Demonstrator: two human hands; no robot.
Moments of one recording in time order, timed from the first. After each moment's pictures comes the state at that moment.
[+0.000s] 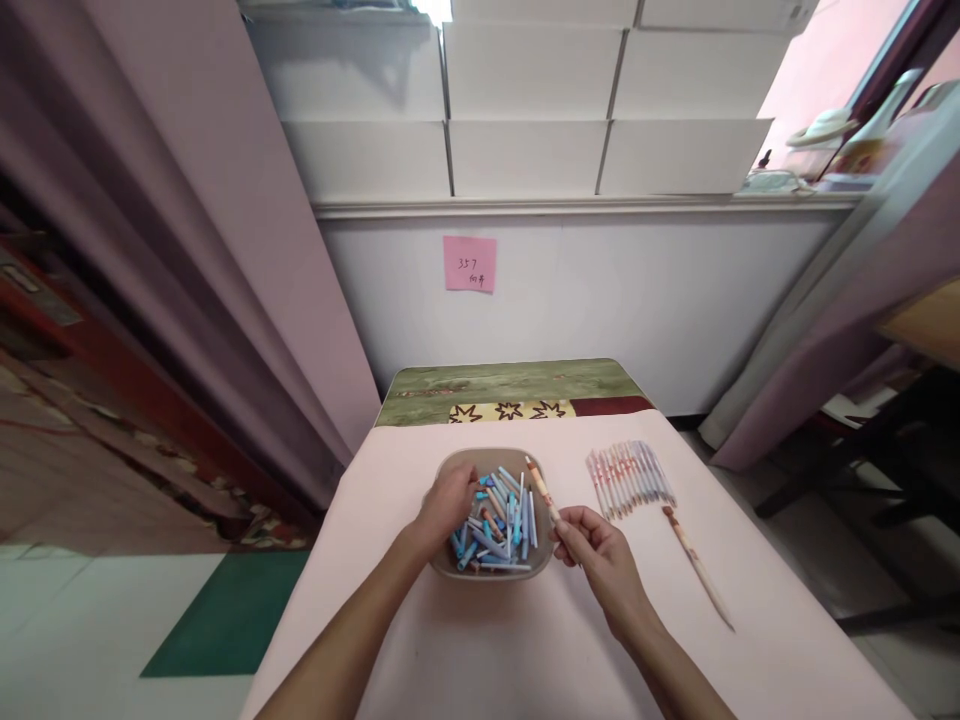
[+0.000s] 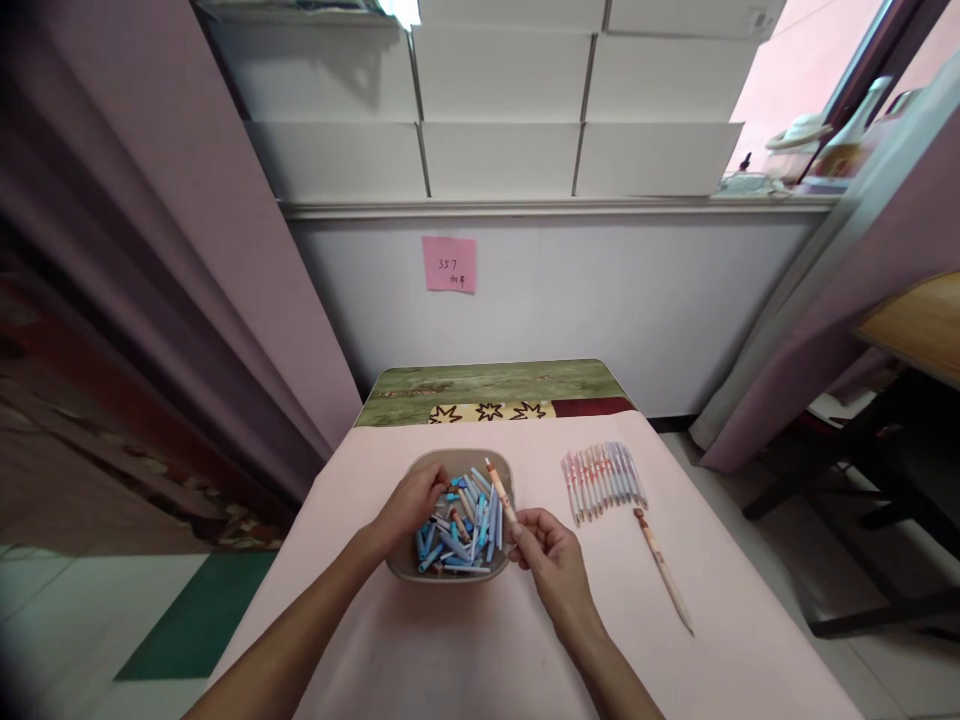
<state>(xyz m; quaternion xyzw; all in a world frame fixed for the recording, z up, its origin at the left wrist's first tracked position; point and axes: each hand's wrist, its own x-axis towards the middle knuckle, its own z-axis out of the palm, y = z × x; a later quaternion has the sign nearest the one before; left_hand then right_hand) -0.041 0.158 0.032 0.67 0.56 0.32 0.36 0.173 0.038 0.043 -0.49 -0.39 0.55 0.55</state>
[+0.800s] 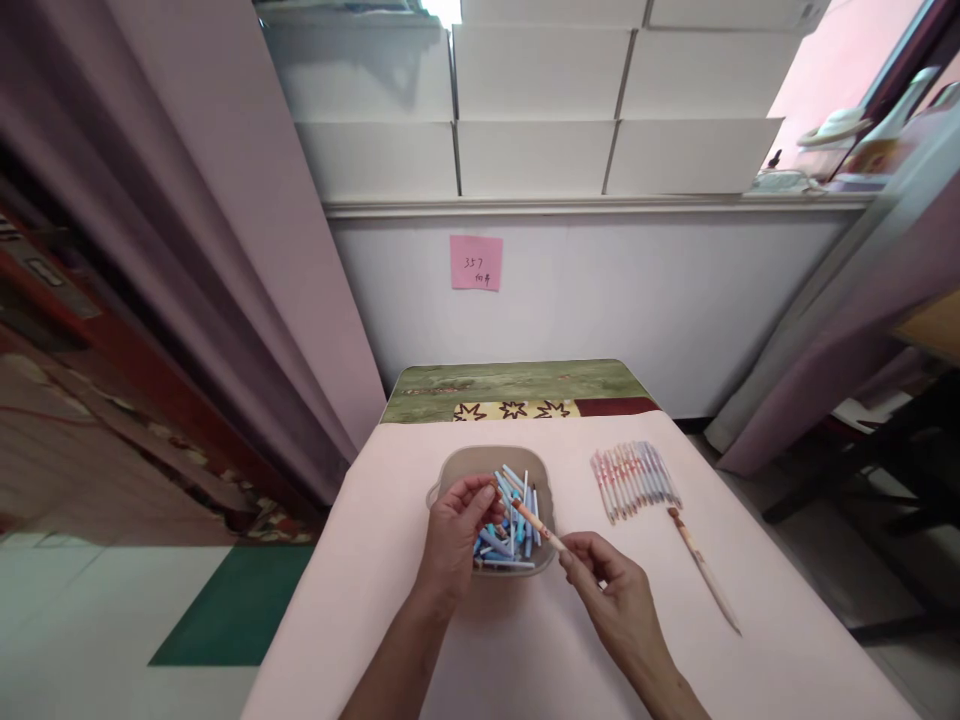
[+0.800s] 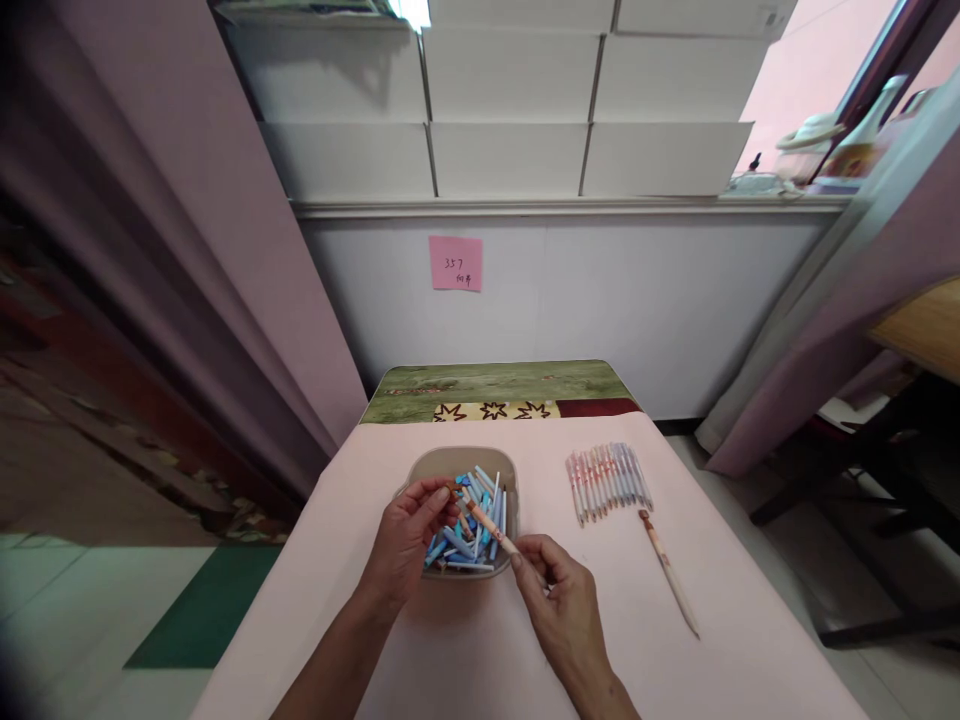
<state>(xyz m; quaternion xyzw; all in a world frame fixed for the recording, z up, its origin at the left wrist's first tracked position) -0.008 0.084 0.076 0.35 0.43 0.55 0.63 0.172 0.006 0.041 -0.60 -0.53 0.38 0.47</state>
